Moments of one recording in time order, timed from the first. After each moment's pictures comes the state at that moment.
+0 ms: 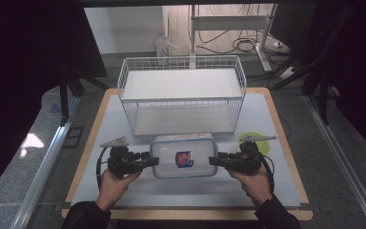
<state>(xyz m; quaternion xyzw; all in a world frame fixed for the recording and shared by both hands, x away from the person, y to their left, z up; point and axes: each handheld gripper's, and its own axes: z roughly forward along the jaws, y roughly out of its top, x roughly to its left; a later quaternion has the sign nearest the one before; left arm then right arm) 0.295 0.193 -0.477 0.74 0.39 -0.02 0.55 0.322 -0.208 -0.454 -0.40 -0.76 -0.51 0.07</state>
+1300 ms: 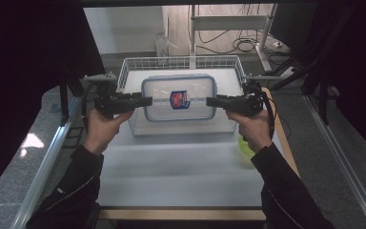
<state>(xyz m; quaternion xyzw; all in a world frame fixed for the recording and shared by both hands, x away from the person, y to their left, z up) 0.374 0.211 -0.328 0.74 0.37 0.05 0.56 0.405 -0.185 -0.323 -0.37 -0.73 -0.57 0.01</state>
